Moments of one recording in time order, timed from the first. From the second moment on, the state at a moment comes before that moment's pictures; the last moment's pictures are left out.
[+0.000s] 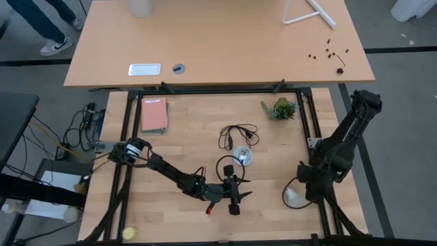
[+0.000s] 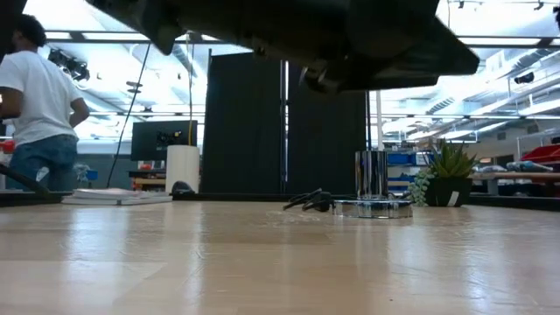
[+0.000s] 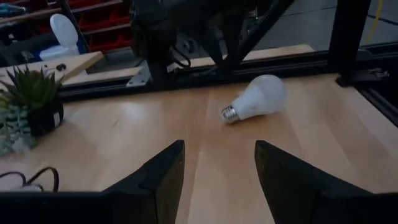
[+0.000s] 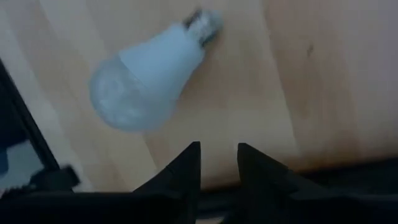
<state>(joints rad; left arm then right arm) -0.43 2.15 1.29 0.65 -0.58 0.04 0.99 1.03 0.64 -0.96 -0.06 1.35</state>
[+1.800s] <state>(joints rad) -0.28 2.27 1.48 0.53 -0.53 -0.06 0.73 1.29 0.63 -0.83 0.37 1.23</state>
